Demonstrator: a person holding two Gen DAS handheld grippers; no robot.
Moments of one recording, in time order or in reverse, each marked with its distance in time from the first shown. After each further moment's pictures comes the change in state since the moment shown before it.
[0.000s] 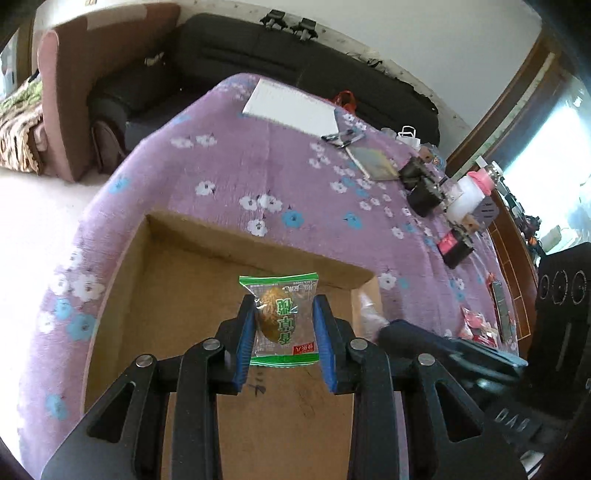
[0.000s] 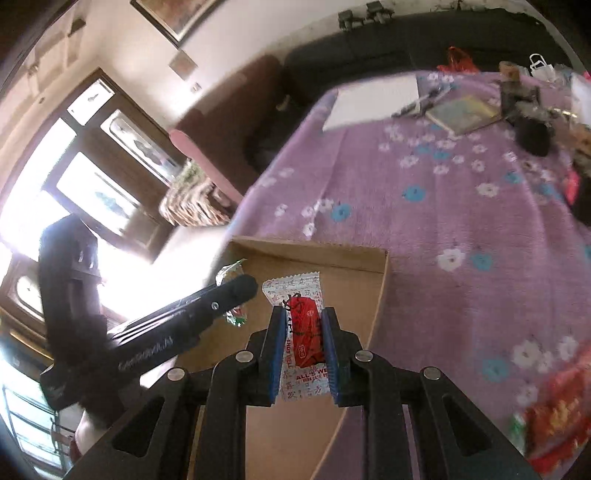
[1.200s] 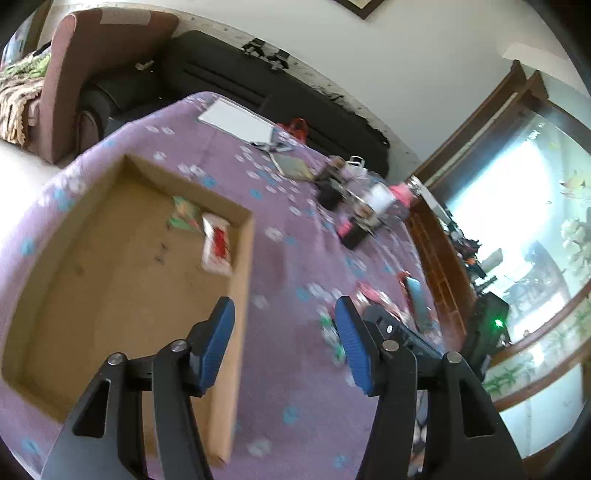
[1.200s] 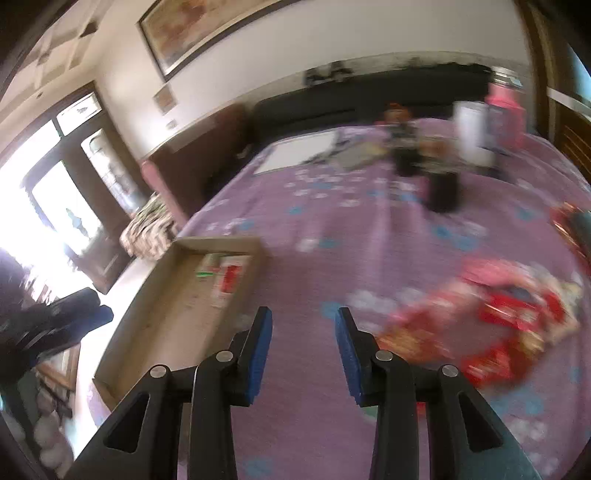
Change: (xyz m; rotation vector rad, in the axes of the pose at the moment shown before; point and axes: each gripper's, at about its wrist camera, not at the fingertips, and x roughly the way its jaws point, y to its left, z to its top) left arm -0.115 -0.071 -0.108 -0.100 -0.123 -0.210; right arm -0.133 -0.084 -0.096 -0.022 -0.249 -0.195
